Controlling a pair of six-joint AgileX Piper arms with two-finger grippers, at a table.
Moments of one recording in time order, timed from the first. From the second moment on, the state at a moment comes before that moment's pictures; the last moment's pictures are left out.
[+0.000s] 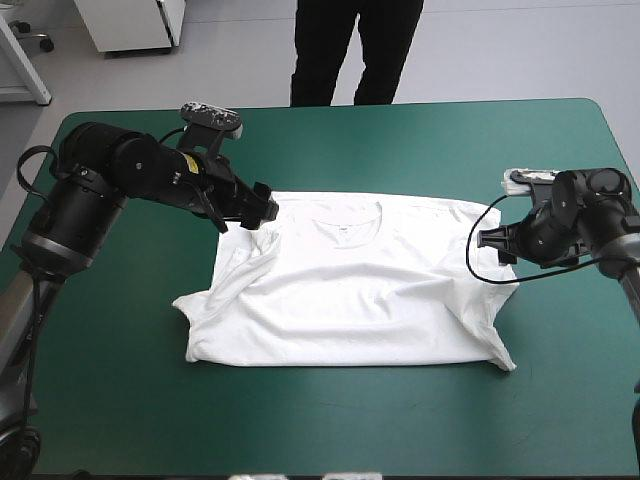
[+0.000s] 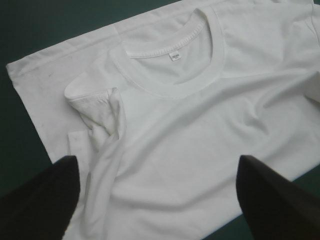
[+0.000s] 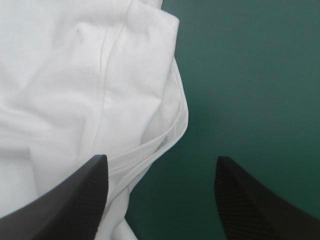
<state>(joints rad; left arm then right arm) -0.44 1.48 -1.71 -0.15 1.25 0.04 0.06 1.50 -1.25 -0.01 1.09 0.10</state>
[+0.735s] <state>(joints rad) -0.44 1.48 -1.71 -0.12 1.25 0.04 0.01 1.75 -1.20 0.02 1.00 0.06</state>
